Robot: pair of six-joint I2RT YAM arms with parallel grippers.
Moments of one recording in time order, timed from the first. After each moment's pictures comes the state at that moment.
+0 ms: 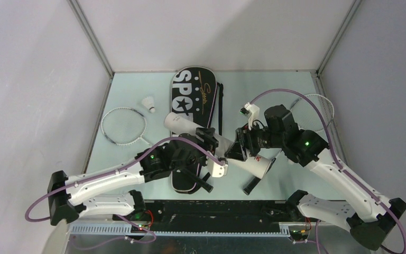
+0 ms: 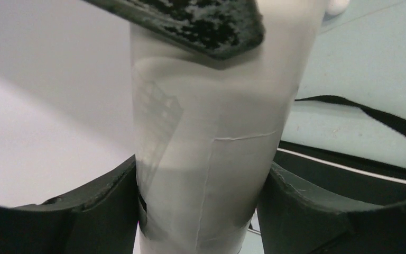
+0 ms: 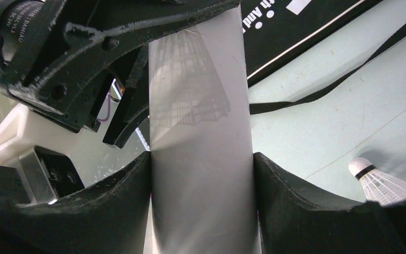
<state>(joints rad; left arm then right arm) -1.14 1.07 0.87 -0.24 -0.15 1.10 0.71 1.01 1.08 -0.67 -0.48 0.33</state>
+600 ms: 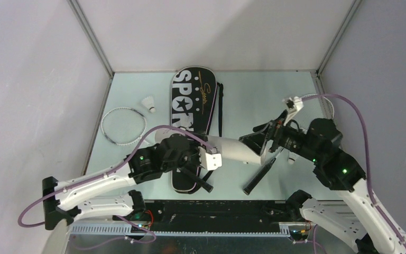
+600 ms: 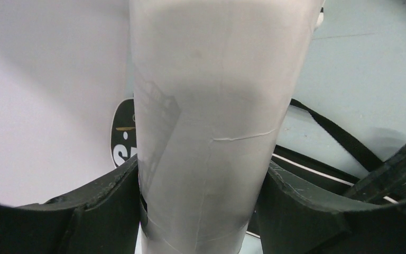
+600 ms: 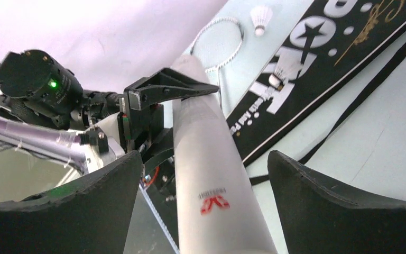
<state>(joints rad) -1.13 1.00 0.90 -0.37 -0.16 0.81 0.65 0.74 1.06 -0.51 -0.32 0.50</state>
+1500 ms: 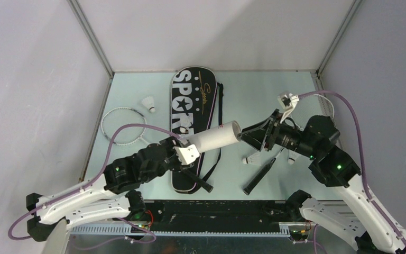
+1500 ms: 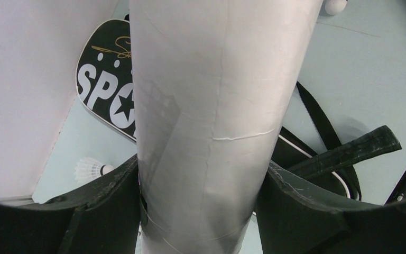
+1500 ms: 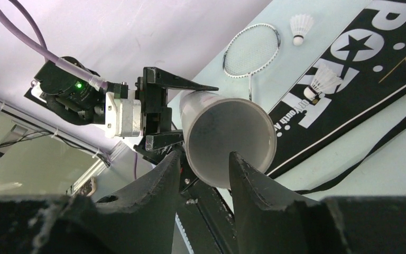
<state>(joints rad) -1.13 0.71 0.79 -0.53 -0.35 0.41 0.65 0.73 1.05 -0.39 -0.41 0.55</state>
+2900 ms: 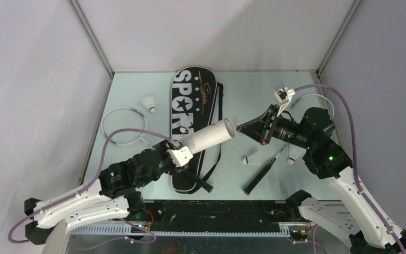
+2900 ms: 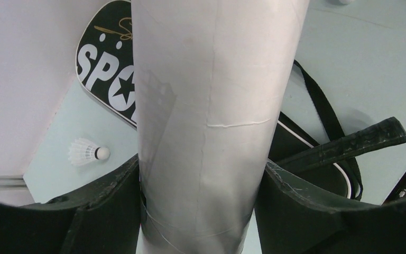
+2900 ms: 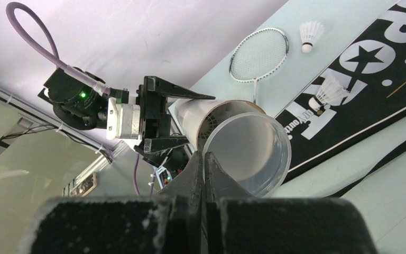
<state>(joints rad) -1.13 0.61 0.72 -0.54 -0.39 0.36 0.55 0.80 1.04 -0.27 -0.58 0.54</state>
